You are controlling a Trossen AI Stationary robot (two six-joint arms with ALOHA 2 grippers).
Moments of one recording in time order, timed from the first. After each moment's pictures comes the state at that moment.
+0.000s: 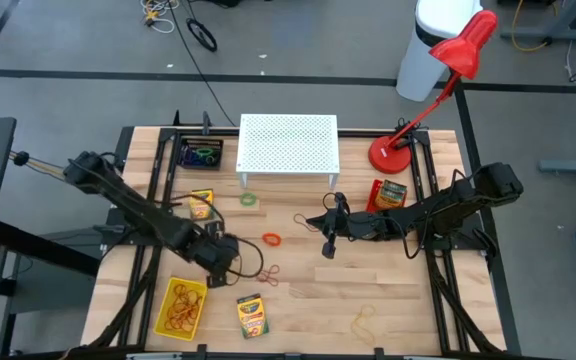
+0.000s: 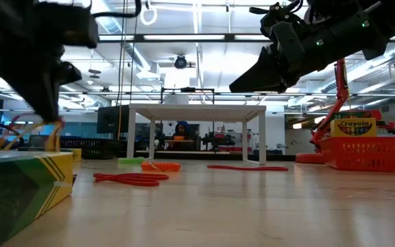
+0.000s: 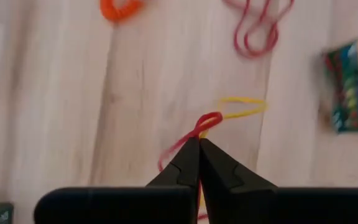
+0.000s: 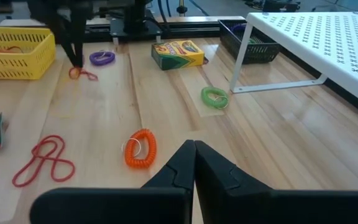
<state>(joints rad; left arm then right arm) -0.53 1.41 0.81 -0.60 -0.29 -0.63 0.22 1.51 0.59 0.52 0.43 0.13</state>
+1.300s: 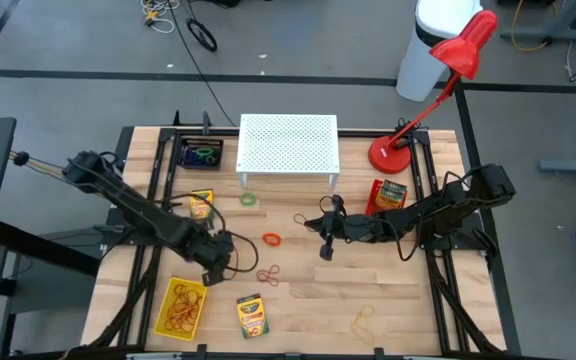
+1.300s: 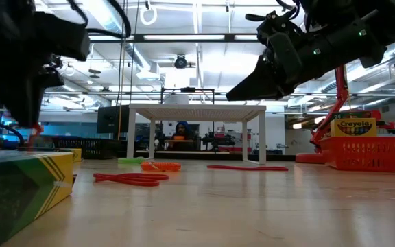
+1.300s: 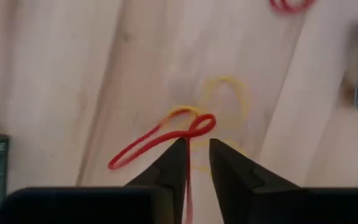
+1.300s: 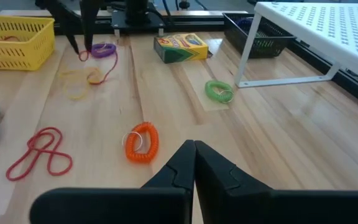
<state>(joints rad) -0.52 1.40 0.81 -0.73 -0.20 -0.79 0.22 1.58 0.59 0.58 0.43 0.12</state>
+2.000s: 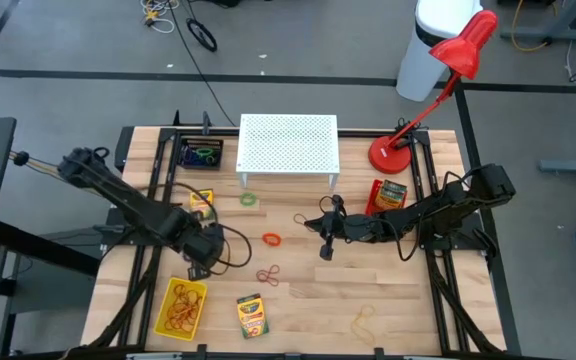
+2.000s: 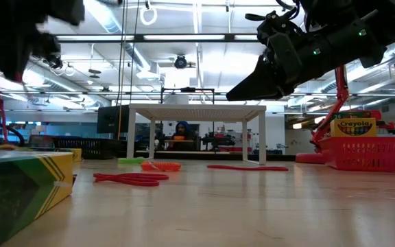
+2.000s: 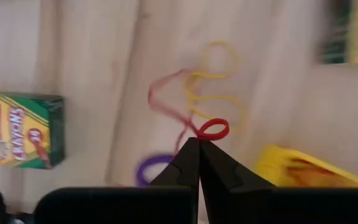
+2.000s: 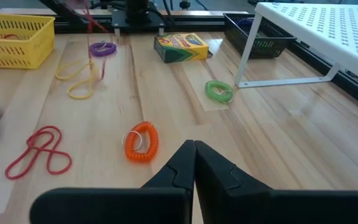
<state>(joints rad) -0.53 1.32 1.00 -1.09 -0.14 -0.75 0.22 1.58 0.59 0.58 0.43 0.11</state>
